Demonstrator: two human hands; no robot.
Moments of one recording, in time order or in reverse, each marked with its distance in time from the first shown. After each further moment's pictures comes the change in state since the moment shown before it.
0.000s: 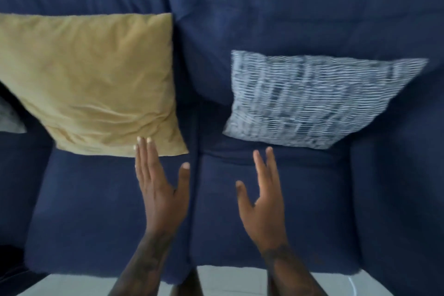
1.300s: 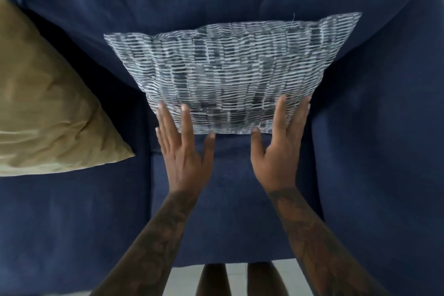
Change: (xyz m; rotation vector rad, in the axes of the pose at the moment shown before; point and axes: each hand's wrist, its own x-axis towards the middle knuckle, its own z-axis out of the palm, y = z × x) left_hand 0.009 0.117 0.186 0.117 -0.146 0.210; right_hand 0.116 0.124 -0.110 -0.250 0.294 -0.023
